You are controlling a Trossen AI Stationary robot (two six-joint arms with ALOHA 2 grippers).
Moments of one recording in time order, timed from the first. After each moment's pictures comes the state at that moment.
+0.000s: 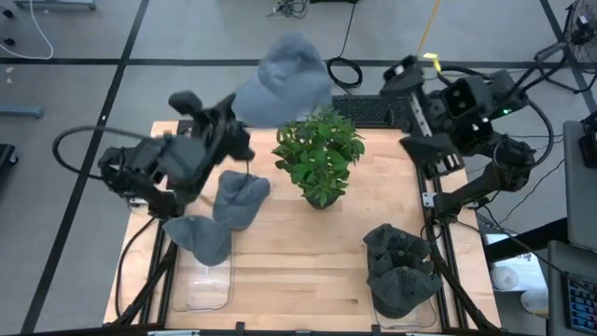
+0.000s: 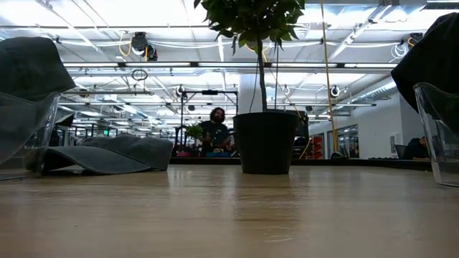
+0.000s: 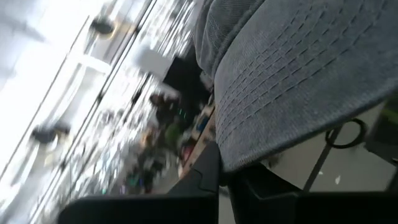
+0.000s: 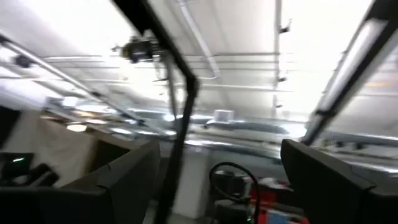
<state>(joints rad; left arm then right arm) -0.32 1.65 2.28 -0.76 -1.57 0.85 0.00 1.41 1.94 0.23 -0.40 0.07</state>
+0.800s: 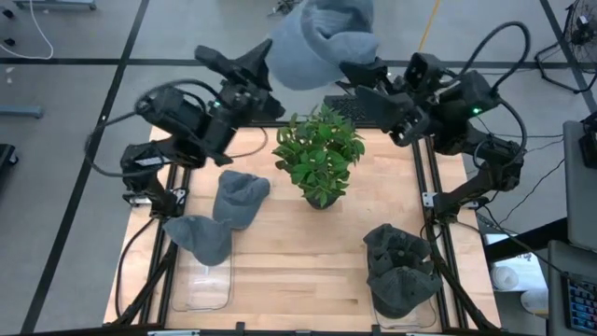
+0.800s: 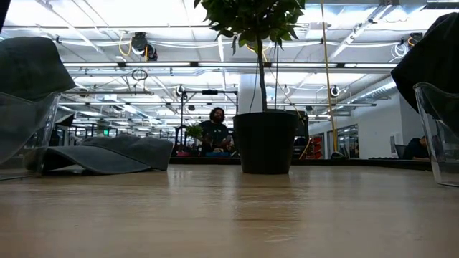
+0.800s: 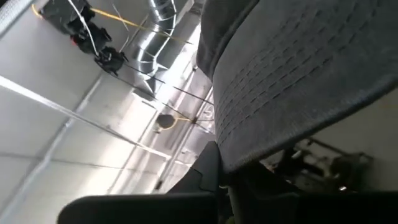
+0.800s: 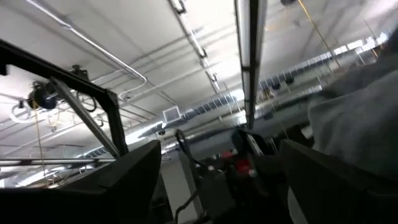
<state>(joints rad) -0.12 1.76 2.28 0.26 -0.96 1.87 -0.04 1.47 1.94 0.20 -0.05 0.44</state>
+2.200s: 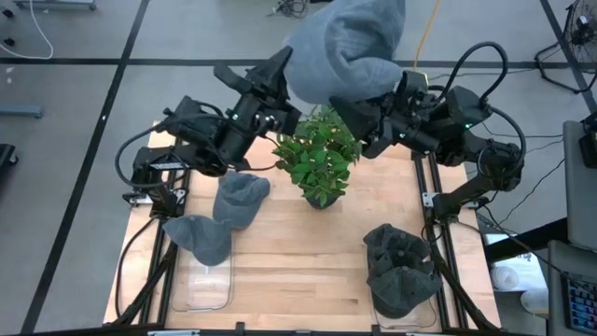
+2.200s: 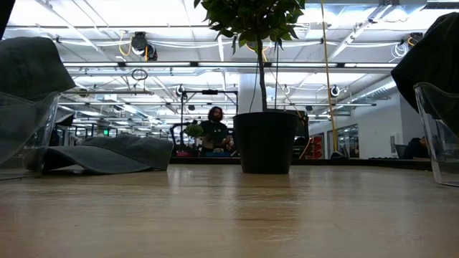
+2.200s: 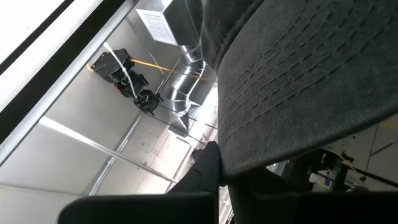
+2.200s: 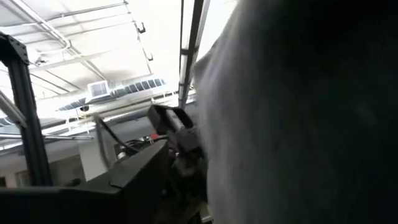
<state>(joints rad) -0.12 1.81 2.22 0.52 -0.75 2.08 0.07 1.47 1.94 0.04 0.29 0.20</state>
